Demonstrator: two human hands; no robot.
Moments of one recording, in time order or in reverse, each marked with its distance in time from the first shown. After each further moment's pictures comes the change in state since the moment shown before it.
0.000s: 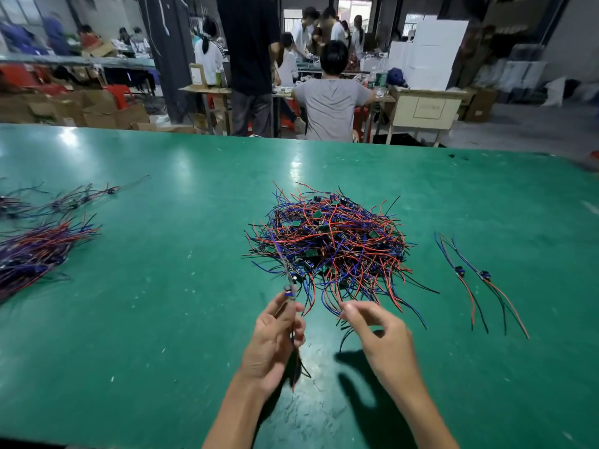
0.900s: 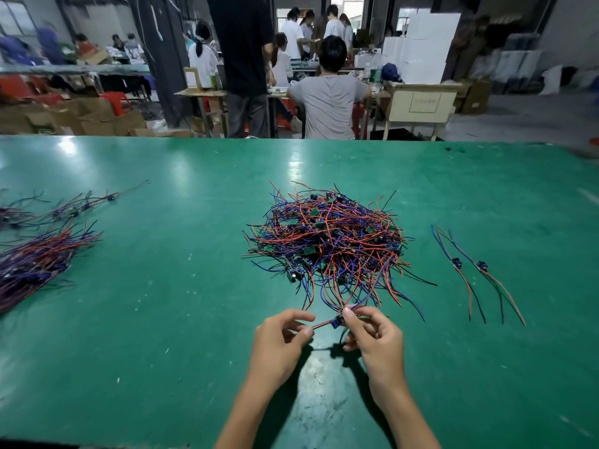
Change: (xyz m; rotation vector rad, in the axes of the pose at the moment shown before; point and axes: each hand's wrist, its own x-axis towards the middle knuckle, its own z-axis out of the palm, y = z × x) left_hand -0.012 -0.002 -0.003 1.199 0.125 0.157; right_hand -0.002 0.037 0.027 0.550 0.146 0.204
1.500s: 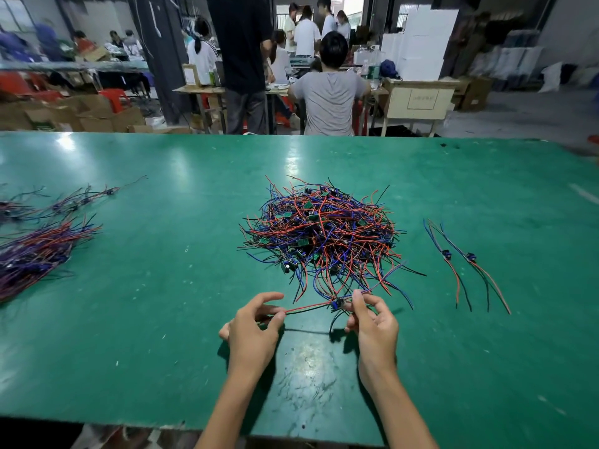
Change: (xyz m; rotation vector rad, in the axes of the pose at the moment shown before) left_hand -0.007 -0.007 -0.008 0.169 0.294 -0.024; right_hand -0.002 -0.007 0.000 0.193 0.136 0.033
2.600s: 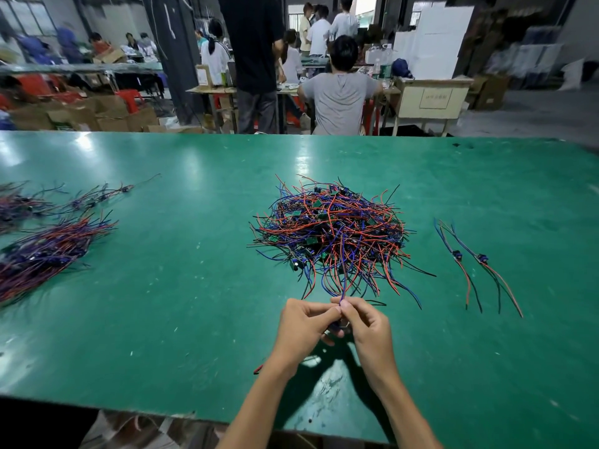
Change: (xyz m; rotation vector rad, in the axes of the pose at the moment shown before) left_hand -0.016 0.045 0.027 -0.550 -0.480 -0.117; right_hand -0.007 0.010 -0.004 -0.229 -0.281 -0.072
